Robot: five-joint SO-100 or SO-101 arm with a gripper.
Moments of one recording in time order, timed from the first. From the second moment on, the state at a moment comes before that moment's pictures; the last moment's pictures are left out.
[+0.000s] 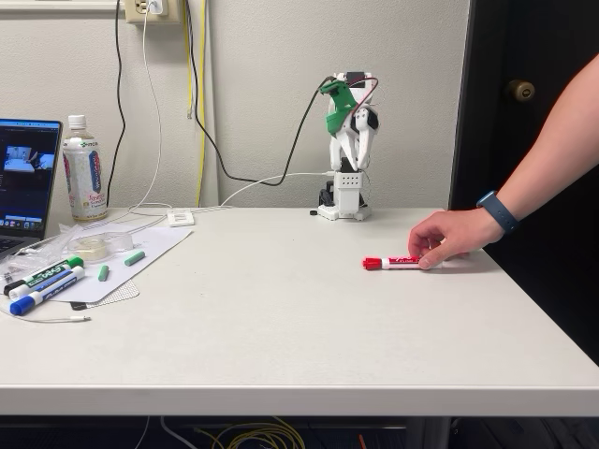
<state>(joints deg) -6.9 138.5 111.7 78.0 -51.0</state>
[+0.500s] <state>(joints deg) -7.2 131.1 111.2 69.4 -51.9</state>
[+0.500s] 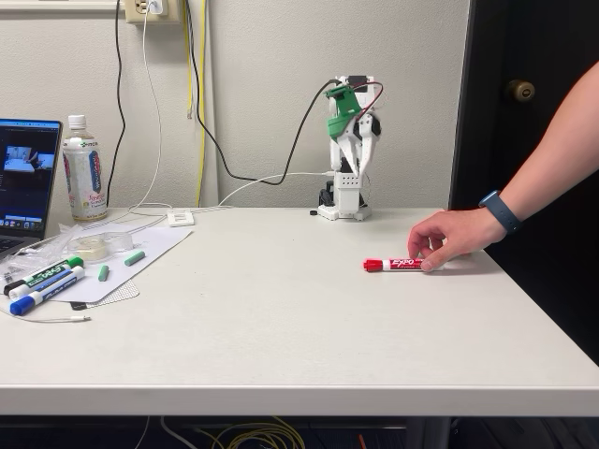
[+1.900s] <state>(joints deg) -12.0 93.5 89.6 63.0 -13.7</state>
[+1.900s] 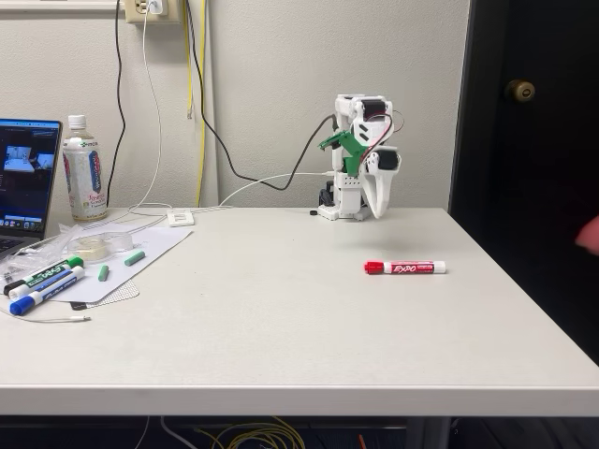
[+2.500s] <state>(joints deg) -13.6 84.5 81.4 68.2 -9.0</state>
